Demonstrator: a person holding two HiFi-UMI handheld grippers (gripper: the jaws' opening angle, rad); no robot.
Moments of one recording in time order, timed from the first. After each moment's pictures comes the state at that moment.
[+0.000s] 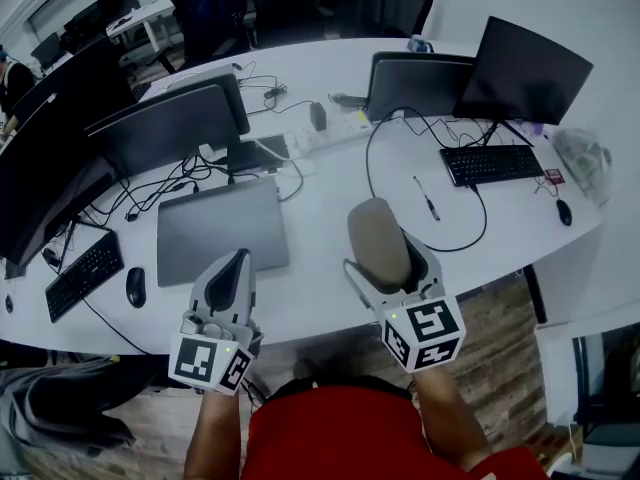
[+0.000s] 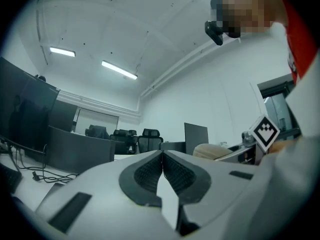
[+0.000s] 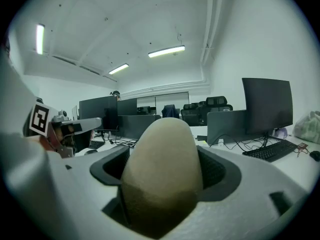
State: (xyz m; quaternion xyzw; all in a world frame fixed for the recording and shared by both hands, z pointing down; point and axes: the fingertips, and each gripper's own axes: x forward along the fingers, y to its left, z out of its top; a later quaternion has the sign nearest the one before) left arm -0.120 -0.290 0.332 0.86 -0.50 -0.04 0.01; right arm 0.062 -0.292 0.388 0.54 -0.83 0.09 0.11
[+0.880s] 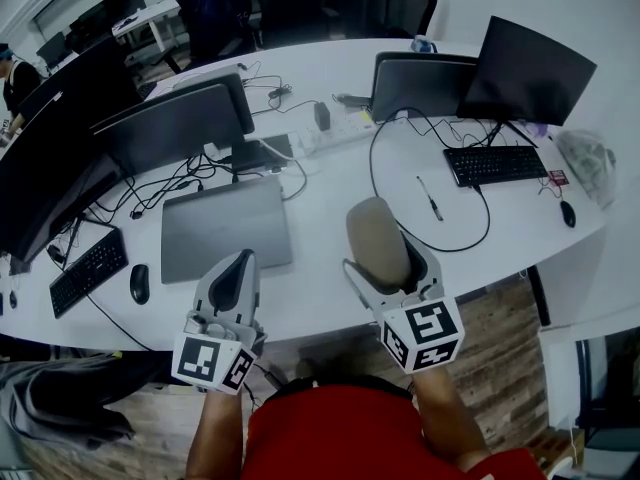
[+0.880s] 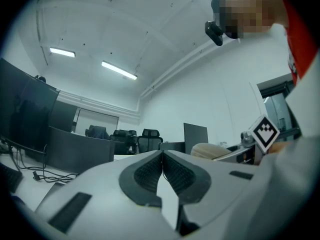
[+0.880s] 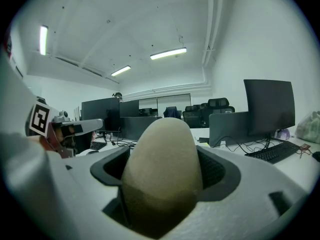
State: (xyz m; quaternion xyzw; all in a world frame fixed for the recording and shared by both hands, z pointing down) left arm -0.114 -0.283 0.331 0.86 -0.50 -0.04 0.01; right arm 0.059 -0.289 0.384 0.53 -0.84 0.08 0.10
